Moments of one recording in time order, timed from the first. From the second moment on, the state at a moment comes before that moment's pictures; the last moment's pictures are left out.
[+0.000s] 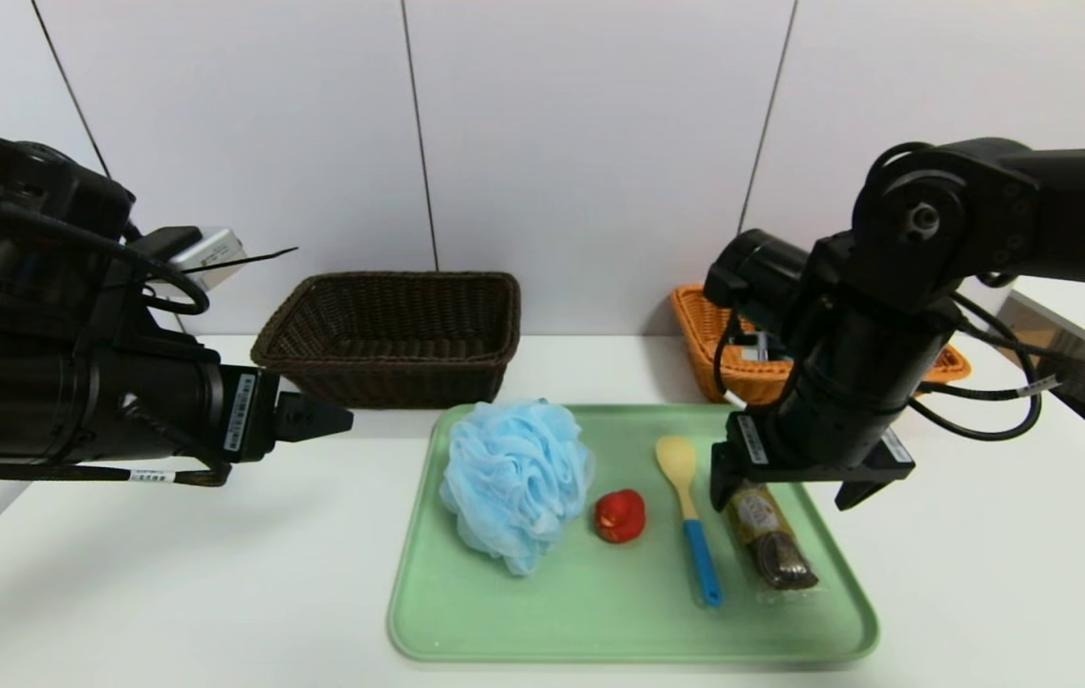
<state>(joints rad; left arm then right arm) -0.38 1.40 -1.09 0.35 0.01 -0.17 0.53 1.99 -1.77 1.19 -0.09 0.50</state>
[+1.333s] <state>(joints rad) -0.38 1.38 -1.05 0.34 0.01 -0.17 0.53 2.12 -1.76 1.15 -0.14 0.55</state>
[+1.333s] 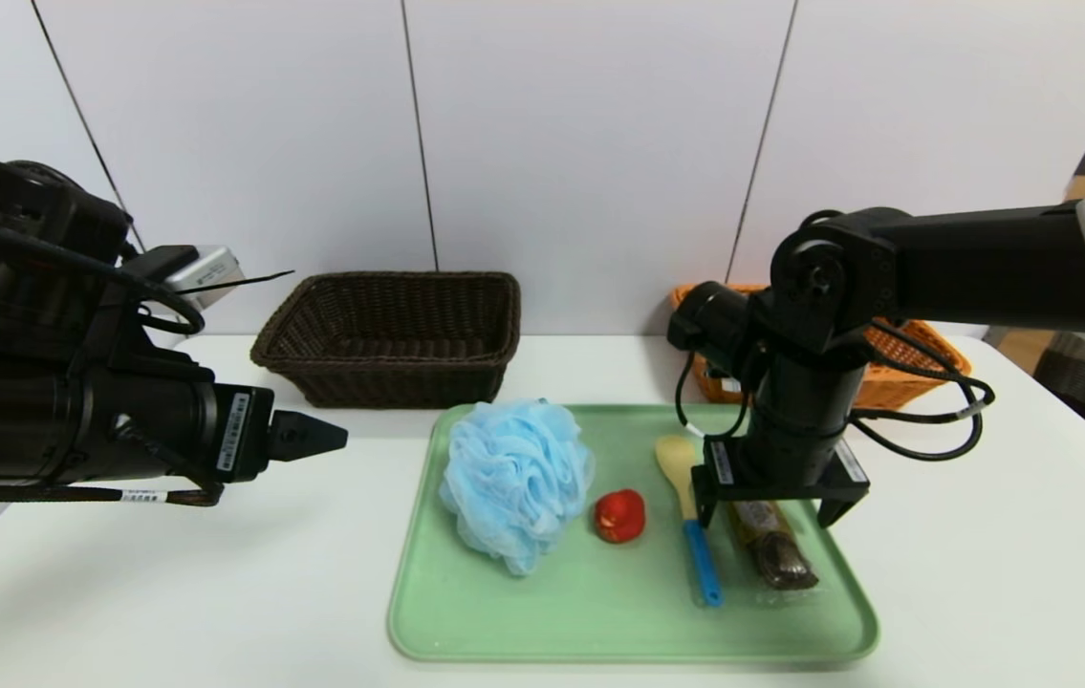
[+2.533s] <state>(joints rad) -0.38 1.36 -1.04 0.34 0.01 -0.18 0.52 2.13 -1.74 1.15 -0.14 0.57</state>
